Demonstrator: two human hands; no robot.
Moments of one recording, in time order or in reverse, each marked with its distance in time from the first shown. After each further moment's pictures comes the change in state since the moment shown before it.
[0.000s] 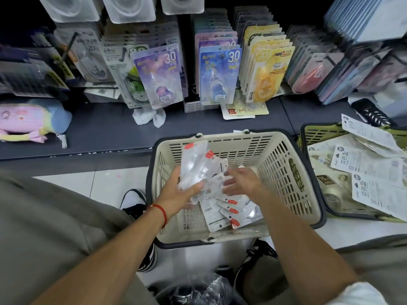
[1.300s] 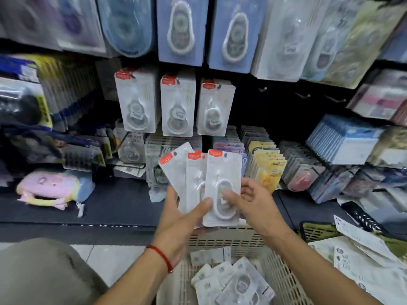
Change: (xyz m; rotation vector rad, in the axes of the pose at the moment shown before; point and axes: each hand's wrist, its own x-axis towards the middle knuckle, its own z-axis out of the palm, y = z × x) left_hand -0.038 0.161 -0.023 -0.573 0.093 0.463; right_hand -0.133 -0.199 0.013 0.030 0.094 -0.789
